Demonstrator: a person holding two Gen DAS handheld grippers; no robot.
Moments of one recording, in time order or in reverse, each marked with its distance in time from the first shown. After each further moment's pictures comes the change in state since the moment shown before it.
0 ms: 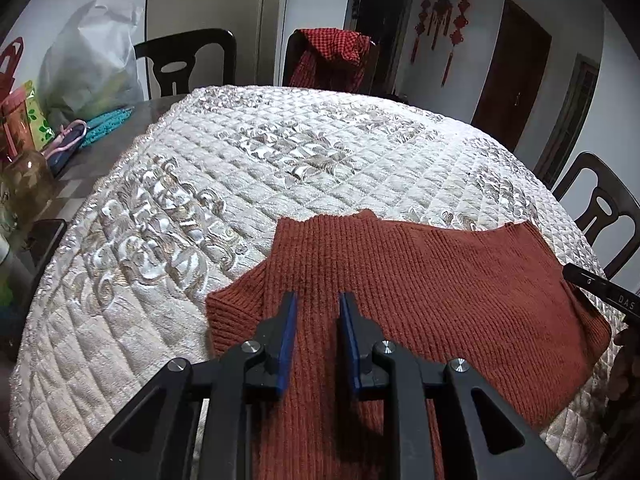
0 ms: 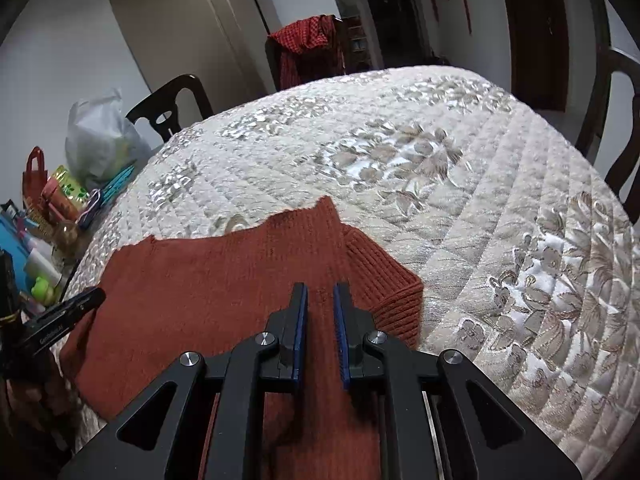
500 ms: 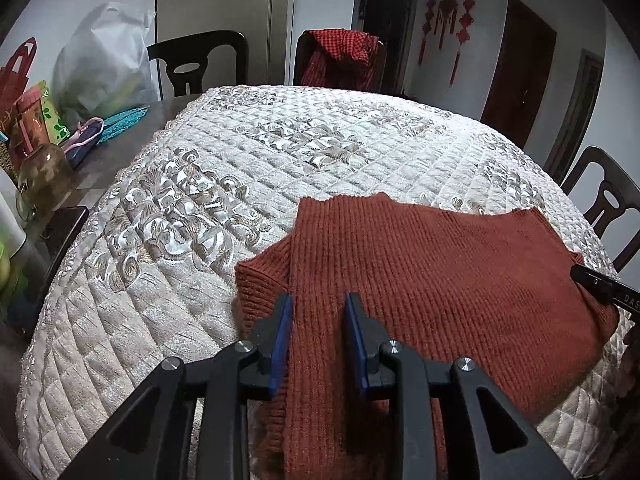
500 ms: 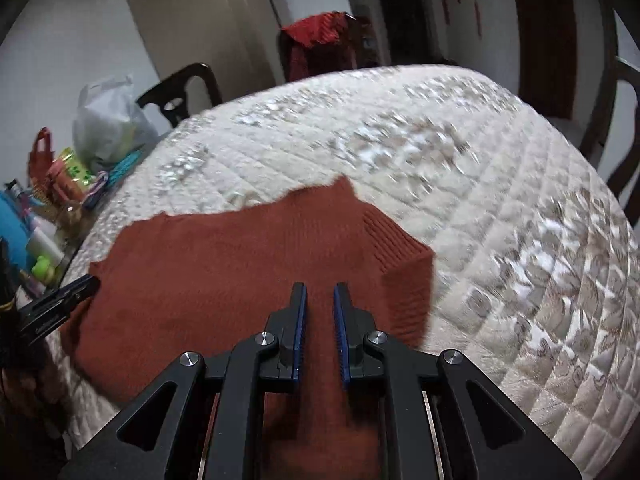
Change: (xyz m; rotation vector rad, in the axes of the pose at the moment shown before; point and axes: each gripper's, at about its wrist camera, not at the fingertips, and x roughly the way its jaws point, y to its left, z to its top) left arm -0.010 0.006 -0.015 0.005 -0.004 0.042; right arm 0.000 -0.003 -0.015 -0.004 0.022 0.004
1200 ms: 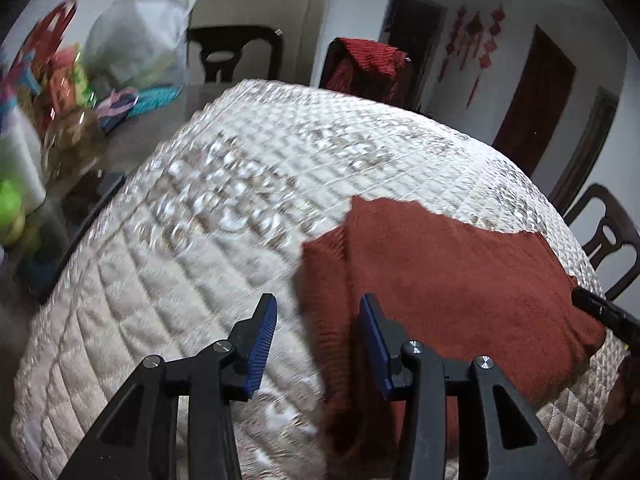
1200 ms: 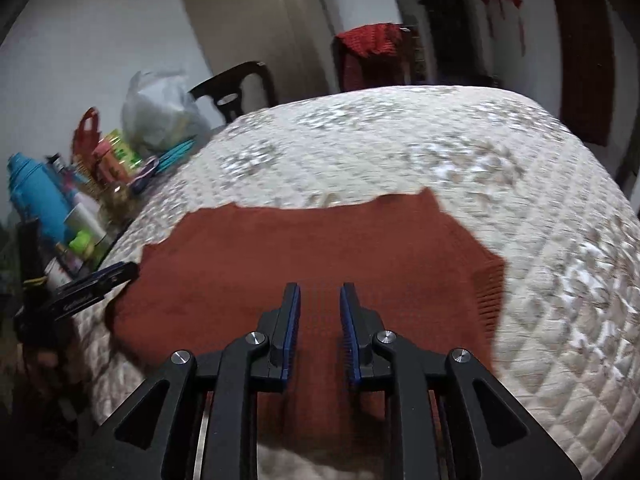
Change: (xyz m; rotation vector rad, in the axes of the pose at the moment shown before) left arm -0.019 0.046 -0.017 -0.146 -0.004 -0.020; right arm -0.016 0.066 -0.011 -0.156 -0.010 0.157
